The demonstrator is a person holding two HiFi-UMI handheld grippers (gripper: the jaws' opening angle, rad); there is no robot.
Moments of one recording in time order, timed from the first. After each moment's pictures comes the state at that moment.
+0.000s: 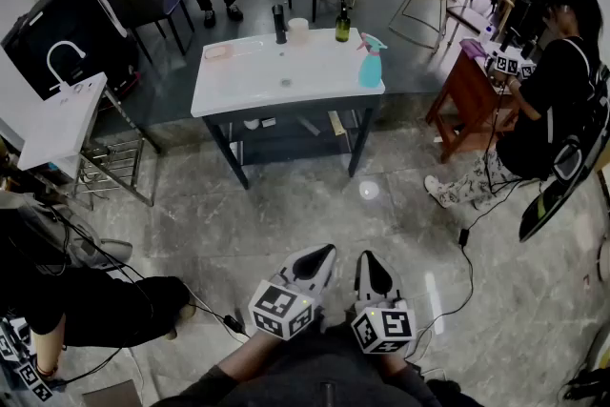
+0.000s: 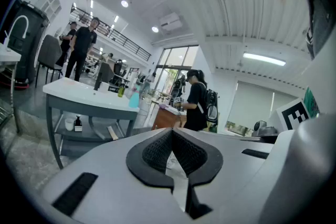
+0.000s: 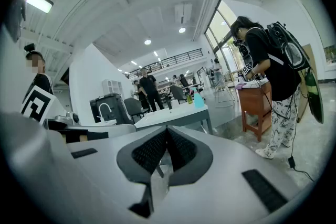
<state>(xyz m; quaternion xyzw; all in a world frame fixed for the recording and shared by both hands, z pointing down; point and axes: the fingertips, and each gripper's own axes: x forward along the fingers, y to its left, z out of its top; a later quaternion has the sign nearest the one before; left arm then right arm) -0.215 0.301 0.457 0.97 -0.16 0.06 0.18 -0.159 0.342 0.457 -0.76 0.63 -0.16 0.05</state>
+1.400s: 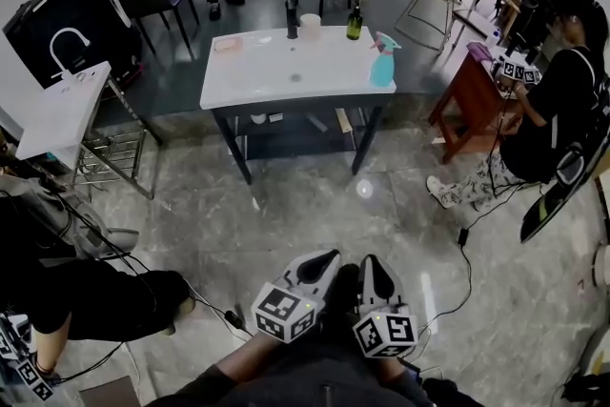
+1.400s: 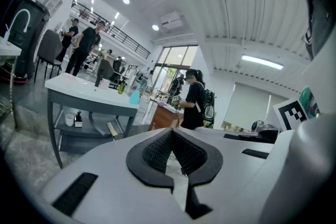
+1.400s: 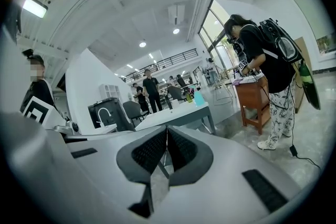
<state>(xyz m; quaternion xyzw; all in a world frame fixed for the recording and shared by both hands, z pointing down) -0.245 0.303 0.462 0.97 -0.14 0.07 0.19 -0.188 0.341 0.456 -0.77 0.61 -0.18 0.08</state>
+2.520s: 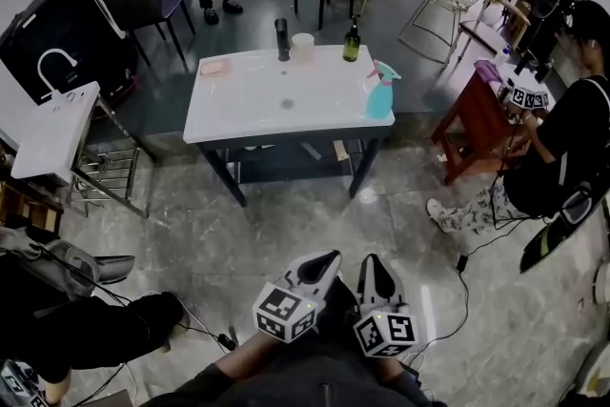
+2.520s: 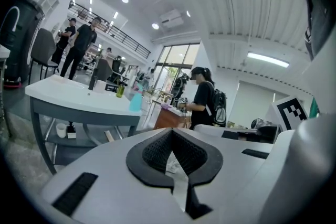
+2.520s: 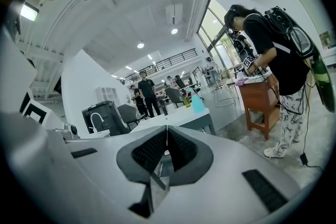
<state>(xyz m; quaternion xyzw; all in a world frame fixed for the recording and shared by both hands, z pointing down) -0.149 0.195 0.458 0.97 -0.15 0.07 0.18 -0.090 0.231 0.449 -0.77 0.61 -0.18 0.09</state>
